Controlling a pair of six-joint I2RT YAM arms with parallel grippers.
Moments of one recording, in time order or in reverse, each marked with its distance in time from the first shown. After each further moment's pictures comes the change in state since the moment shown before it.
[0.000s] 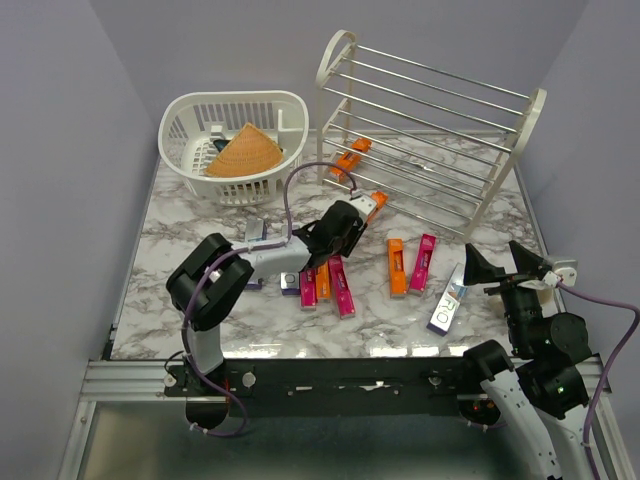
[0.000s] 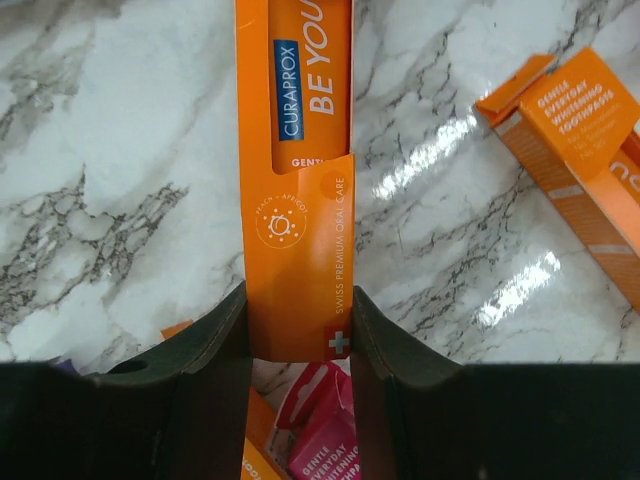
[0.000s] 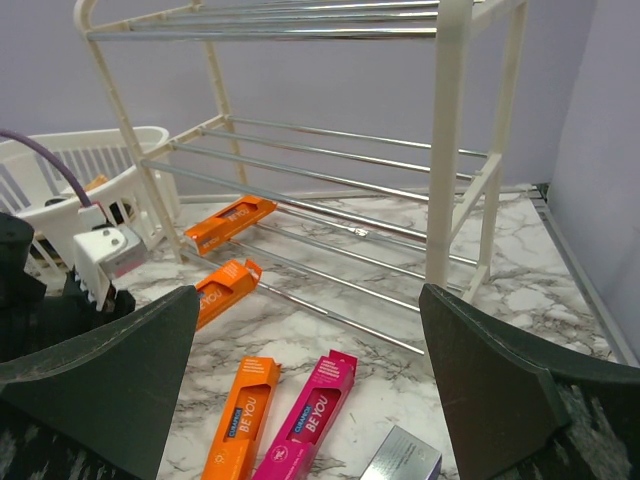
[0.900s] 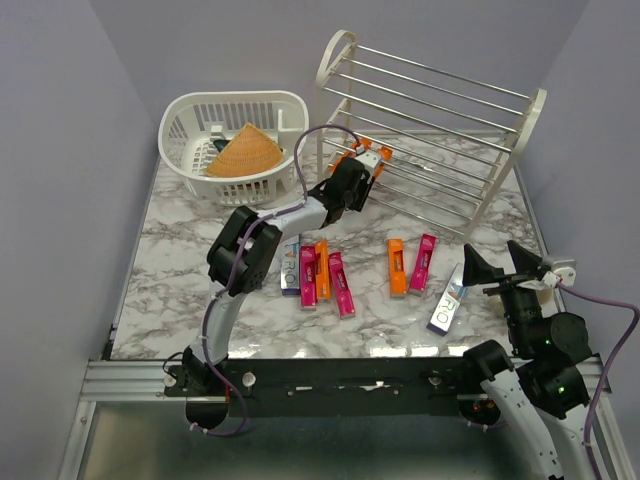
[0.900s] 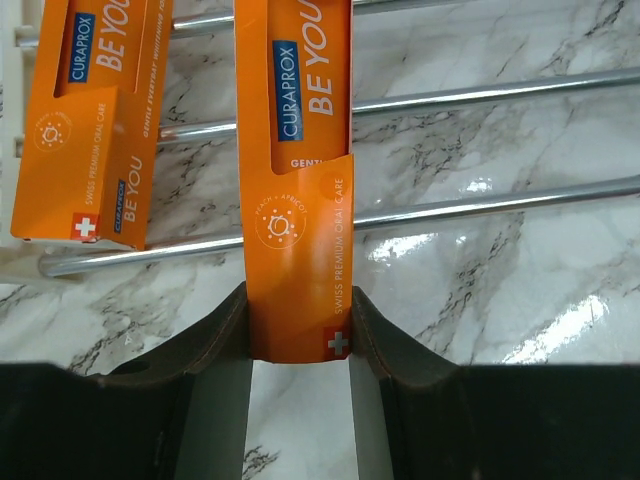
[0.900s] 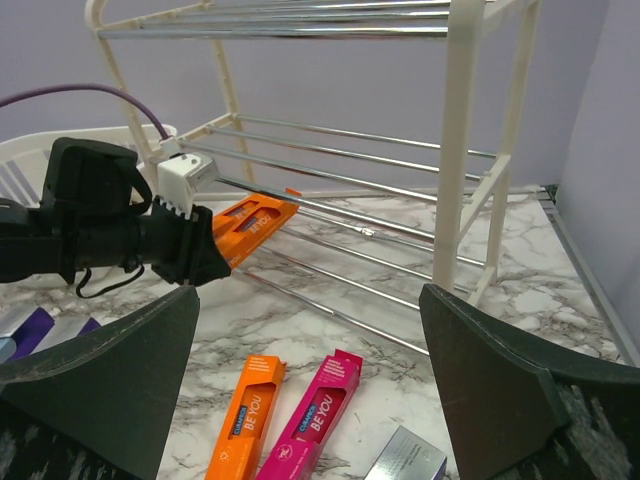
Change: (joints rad) left arm 0.148 0.359 0.526 -0.038 0.071 0.006; right arm 0.013 0.000 0.000 0.000 -0.006 0.000
